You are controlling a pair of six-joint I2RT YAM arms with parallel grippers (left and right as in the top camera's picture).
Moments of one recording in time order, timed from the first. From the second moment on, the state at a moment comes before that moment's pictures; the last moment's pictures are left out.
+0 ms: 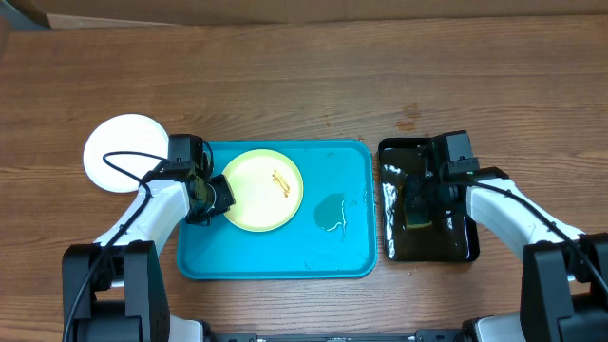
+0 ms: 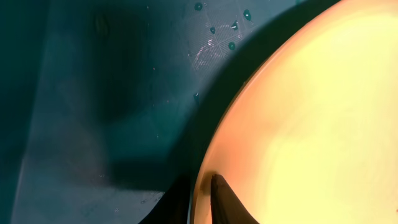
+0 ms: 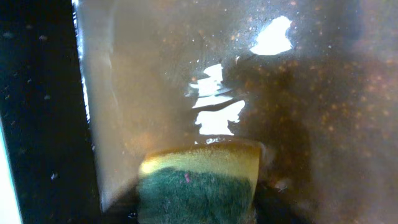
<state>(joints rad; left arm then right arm) 0.02 1.63 0.82 -0.56 0.13 -0.38 0.16 1.62 0.79 -0.43 -0.18 0.28</state>
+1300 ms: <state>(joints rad) 0.02 1.63 0.82 -0.56 0.13 -0.38 0.16 1.62 0.96 -0.84 -0.26 0.28</state>
